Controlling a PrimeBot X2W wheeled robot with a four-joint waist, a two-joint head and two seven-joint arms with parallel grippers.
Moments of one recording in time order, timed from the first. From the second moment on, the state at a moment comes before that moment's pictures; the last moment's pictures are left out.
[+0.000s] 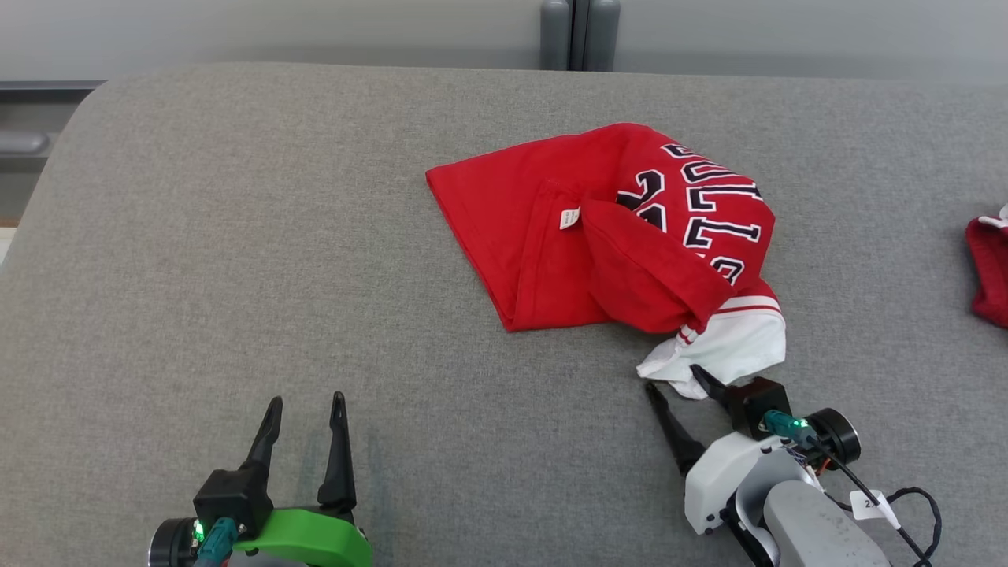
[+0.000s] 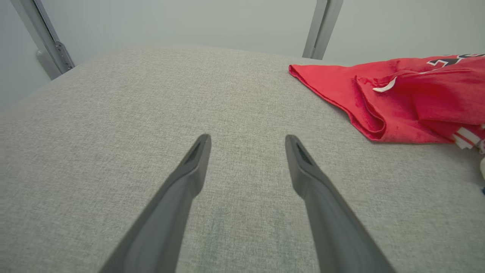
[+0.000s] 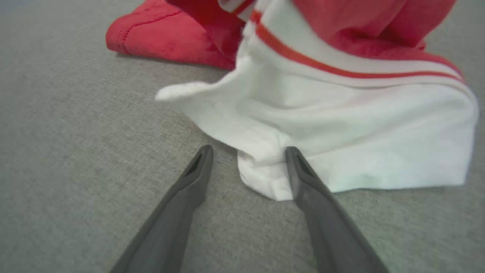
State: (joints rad) left arm -0.01 0.05 -0.16 0.25 -0.24 -0.02 -0.26; right arm -0.37 -0.05 0.29 0.77 0.12 0.13 -0.27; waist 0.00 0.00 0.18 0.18
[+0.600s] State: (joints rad) left arm -0.03 0.05 -0.20 0.26 -0.26 -0.02 -0.26; right arm -0.75 -0.05 0.45 0.38 0.24 0.13 -0.26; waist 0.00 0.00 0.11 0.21
